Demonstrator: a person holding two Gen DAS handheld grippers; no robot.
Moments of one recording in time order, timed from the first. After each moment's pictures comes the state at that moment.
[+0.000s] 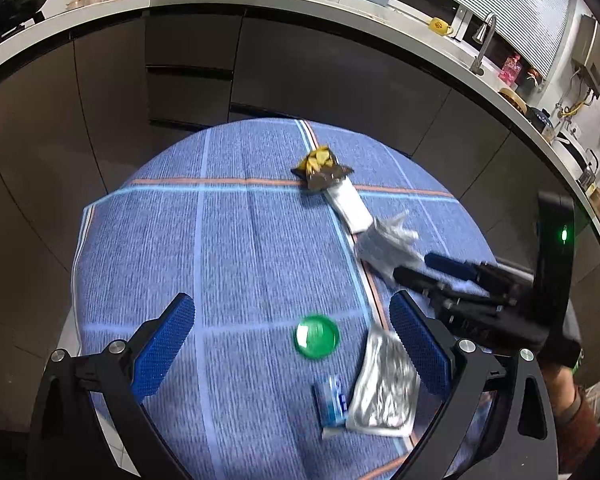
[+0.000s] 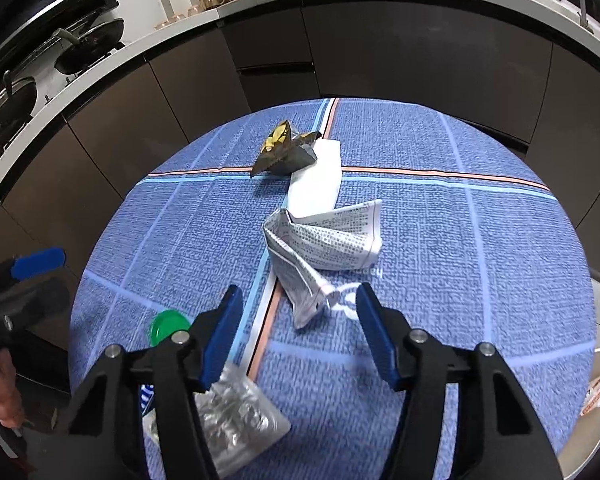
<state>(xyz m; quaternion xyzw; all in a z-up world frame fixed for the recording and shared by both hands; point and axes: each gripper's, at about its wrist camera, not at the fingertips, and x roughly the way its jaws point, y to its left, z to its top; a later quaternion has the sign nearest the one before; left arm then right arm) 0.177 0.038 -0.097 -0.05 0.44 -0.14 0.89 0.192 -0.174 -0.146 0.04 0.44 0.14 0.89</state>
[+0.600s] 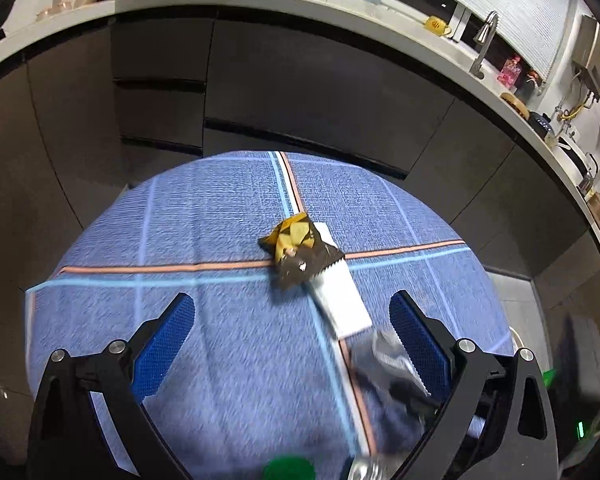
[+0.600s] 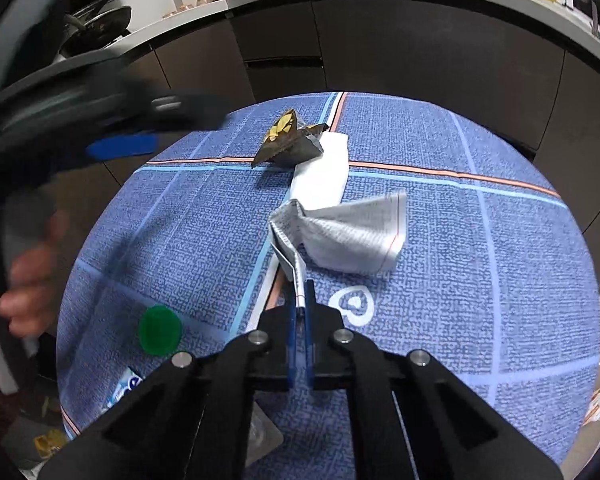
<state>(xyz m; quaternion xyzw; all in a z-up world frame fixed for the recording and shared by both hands) 0.290 -0.013 -0.106 -0.05 0.44 -0.16 0.88 0.194 -0.168 -0.152 0.02 0.44 0.15 0.89</state>
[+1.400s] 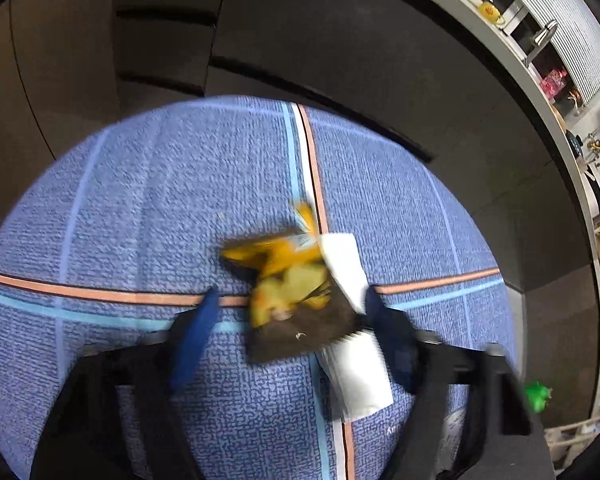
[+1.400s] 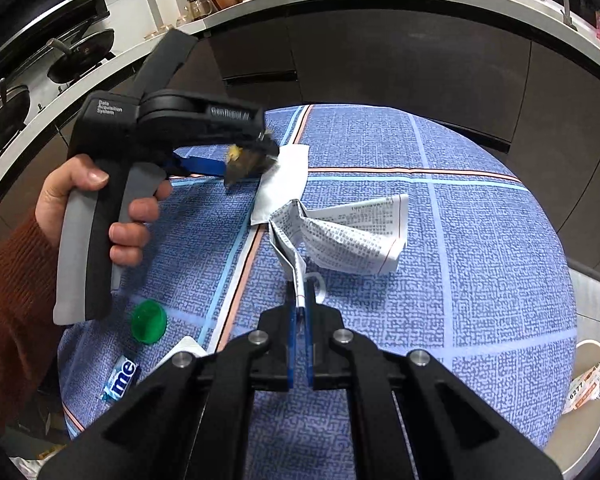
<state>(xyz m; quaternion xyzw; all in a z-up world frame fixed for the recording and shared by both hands) 0.380 -0.037 -0.164 -0.10 0.53 -0.14 0.83 0.175 -0.203 -0.139 0.05 0.43 0.13 0.89</state>
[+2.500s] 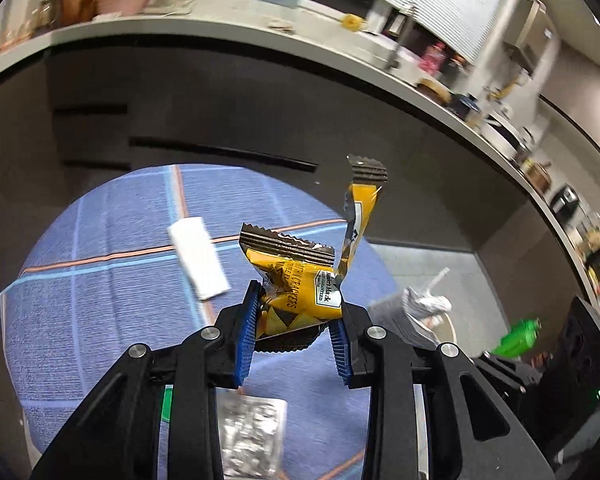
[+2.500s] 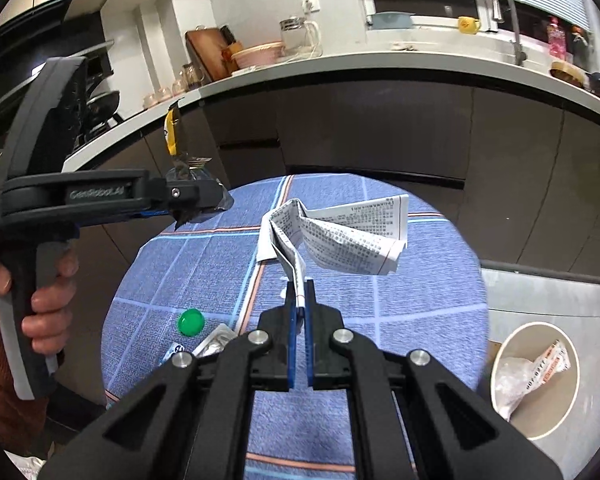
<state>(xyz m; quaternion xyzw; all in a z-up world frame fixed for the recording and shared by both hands) 0.192 -0.078 -0.034 -0.04 0.41 -0.29 0.86 0.067 -0.247 -0.055 0.08 0.33 0.08 0.94</state>
